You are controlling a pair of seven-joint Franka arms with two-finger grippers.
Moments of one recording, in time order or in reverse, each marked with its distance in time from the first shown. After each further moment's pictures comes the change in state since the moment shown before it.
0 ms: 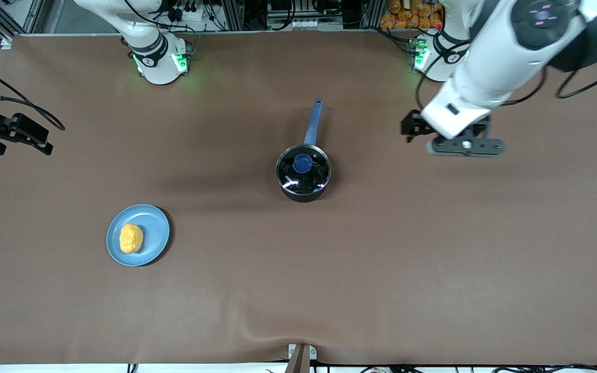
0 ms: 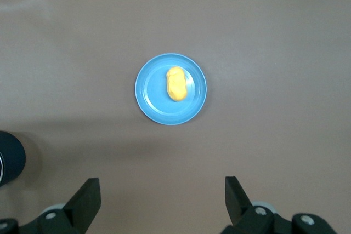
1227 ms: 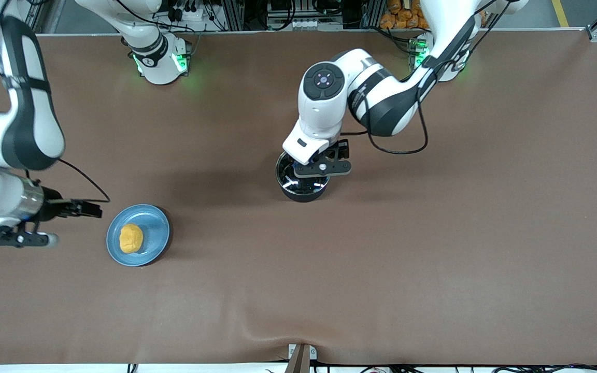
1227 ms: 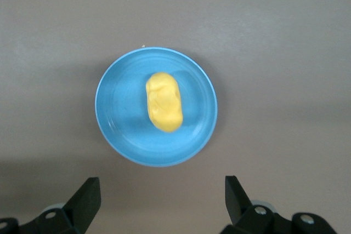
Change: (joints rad) left arm -0.352 0.422 -0.040 0.125 0.235 0.284 -0.526; right arm -0.045 0.413 0.006 -0.063 0.023 0.322 -0.037
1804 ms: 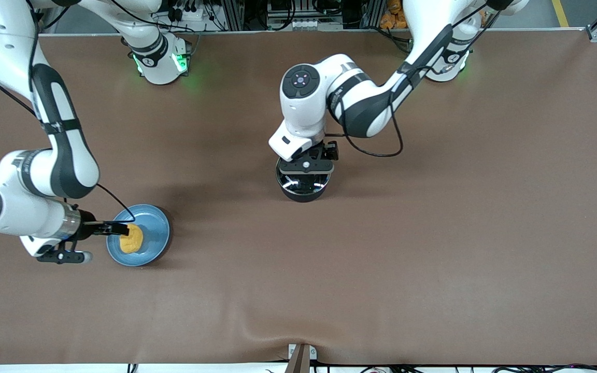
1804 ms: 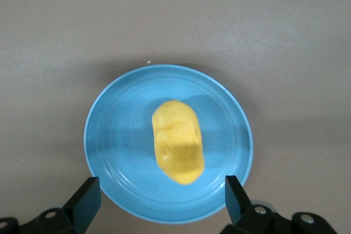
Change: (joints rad) left arm -0.070 0.053 0.000 0.000 0.114 0.023 0.005; right arm 0.015 0.141 0.010 -0.035 0.026 0.201 0.000
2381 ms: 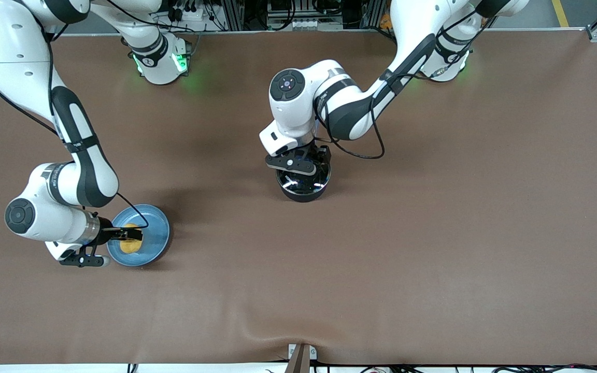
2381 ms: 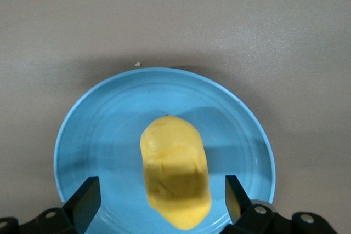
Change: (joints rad) left arm -0.026 0.049 0.000 0.000 0.021 0.026 0.199; right arm 0.003 0.076 -0.003 -0.029 0.000 0.115 0.000
